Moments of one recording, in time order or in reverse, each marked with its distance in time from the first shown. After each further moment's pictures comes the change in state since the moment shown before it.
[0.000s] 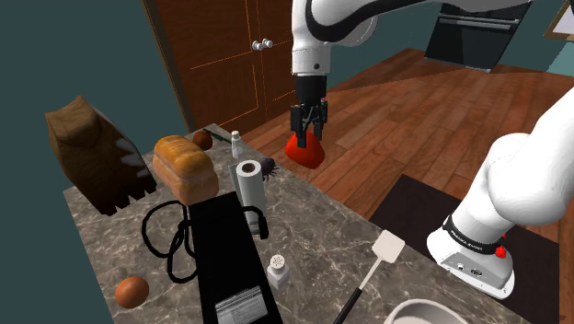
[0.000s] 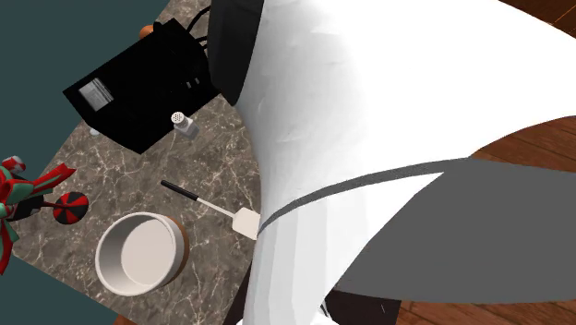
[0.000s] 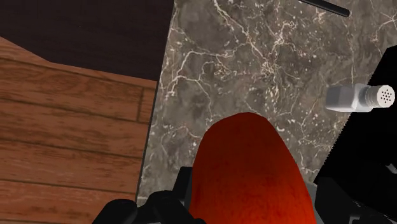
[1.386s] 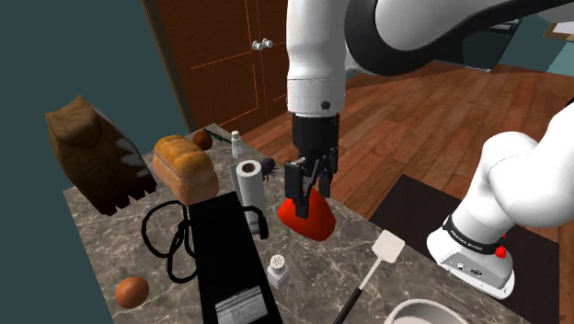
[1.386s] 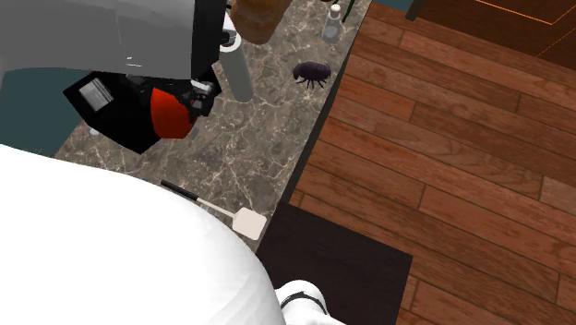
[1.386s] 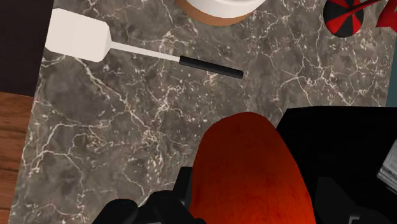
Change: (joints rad) arm 0.179 -0.146 0.247 -0.104 0.144 0.103 0.354
